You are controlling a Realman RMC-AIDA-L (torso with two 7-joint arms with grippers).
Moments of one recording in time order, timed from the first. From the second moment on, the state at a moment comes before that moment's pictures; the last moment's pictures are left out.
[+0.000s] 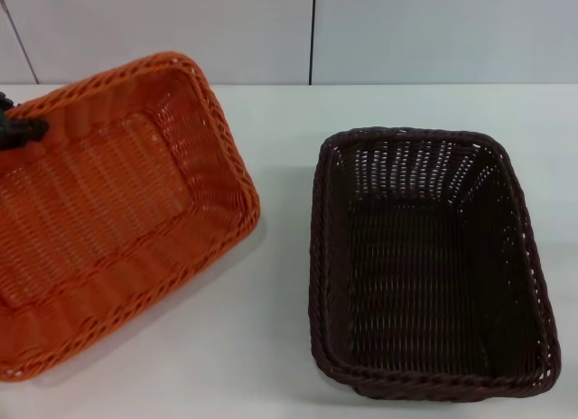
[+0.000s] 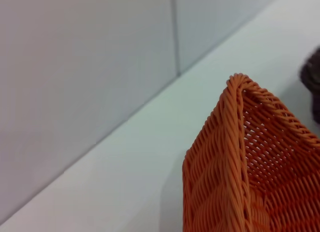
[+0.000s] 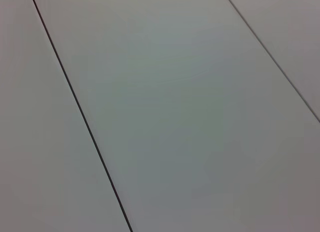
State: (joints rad) left arm -0.56 -1.93 0.78 1.48 2.45 1.71 -2.03; right arm 0.37 2.08 -0.66 -0.02 -0.36 -1.51 0.60
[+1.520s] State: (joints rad) left arm -0.89 -2.06 0.89 1.02 2.56 1.58 -1.93; right arm 0.33 2.08 -0.62 -0.02 -0.36 -1.51 0.59
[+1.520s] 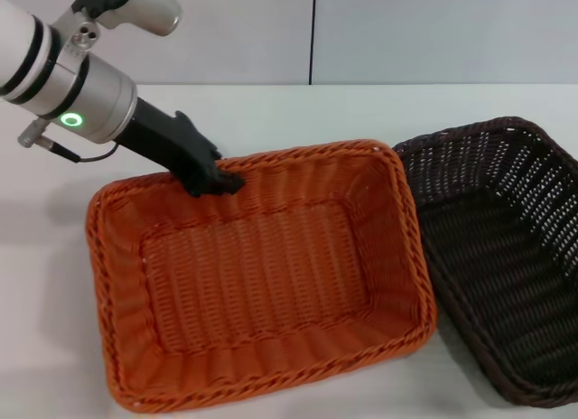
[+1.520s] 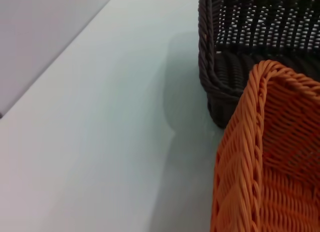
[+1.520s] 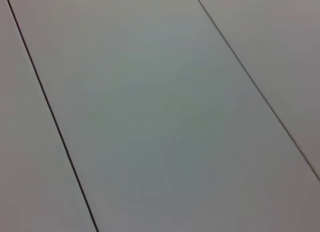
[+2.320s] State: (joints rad) left arm -0.89 -2.06 0.94 0.98 2.47 1.45 -2.03; right arm 0.35 2.08 -0.60 -0.04 -0.36 -1.46 0.59
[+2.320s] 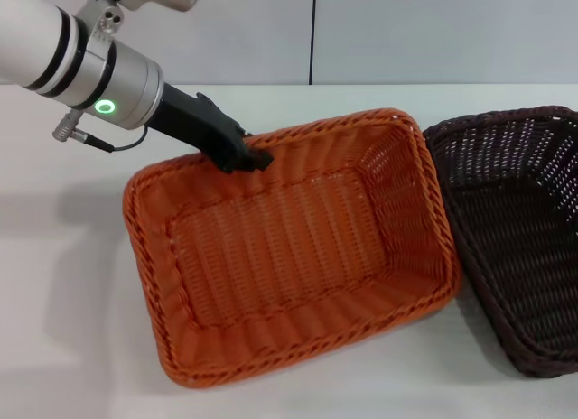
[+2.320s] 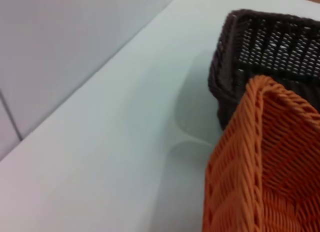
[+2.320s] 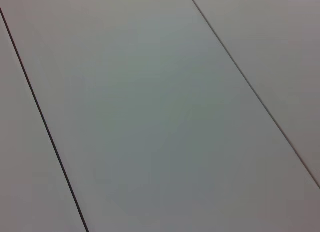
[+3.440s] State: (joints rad) left arm -0.73 -2.06 1.01 1.20 2.28 1.32 -2.03; right arm 0.36 2.08 -0.60 -0.06 -0.37 -1.43 0.59
